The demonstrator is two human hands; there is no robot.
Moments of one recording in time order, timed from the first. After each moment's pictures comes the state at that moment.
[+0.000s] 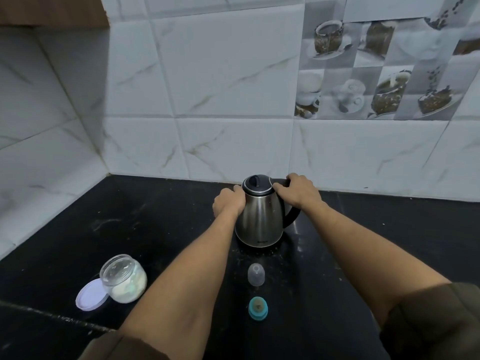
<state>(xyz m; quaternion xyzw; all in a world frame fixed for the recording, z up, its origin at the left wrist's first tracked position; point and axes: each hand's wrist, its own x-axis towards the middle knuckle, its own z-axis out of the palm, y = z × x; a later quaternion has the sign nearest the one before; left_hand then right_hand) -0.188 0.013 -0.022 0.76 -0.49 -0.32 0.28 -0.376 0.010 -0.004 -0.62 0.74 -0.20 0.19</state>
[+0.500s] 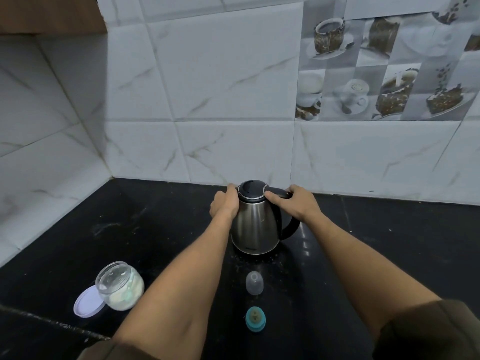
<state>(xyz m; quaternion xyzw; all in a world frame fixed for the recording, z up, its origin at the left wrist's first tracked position) -0.190 -0.001 -0.021 0.75 -0.39 -0.39 0.37 -0.389 0.012 -0.025 -0.59 0.69 -0.30 0.29</state>
